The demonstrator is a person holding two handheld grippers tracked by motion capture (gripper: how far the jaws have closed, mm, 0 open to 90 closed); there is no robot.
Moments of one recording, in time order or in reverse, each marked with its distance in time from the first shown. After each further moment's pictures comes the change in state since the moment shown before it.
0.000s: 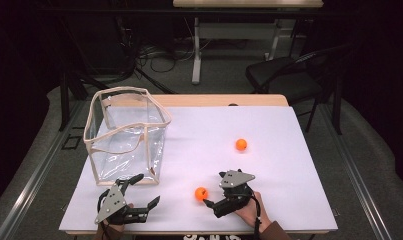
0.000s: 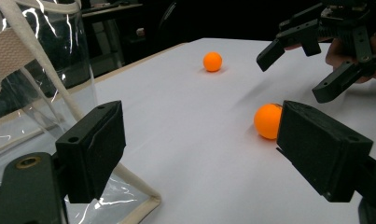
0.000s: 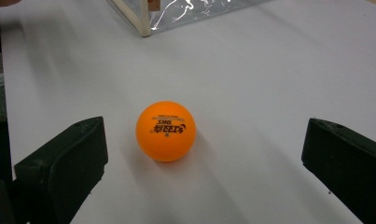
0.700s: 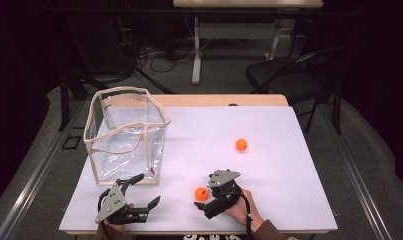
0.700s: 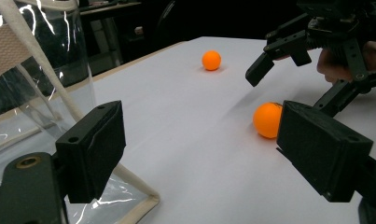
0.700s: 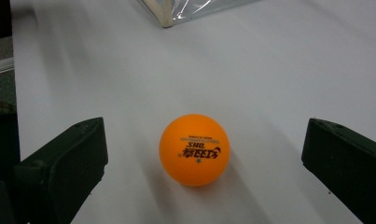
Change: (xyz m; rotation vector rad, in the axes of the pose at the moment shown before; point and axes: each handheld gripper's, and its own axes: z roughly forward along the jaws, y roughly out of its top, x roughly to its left) left arm 0.000 -0.001 0.001 0.005 -0.004 -0.005; right arm 0.010 0.011 0.024 0.074 0.064 -0.020
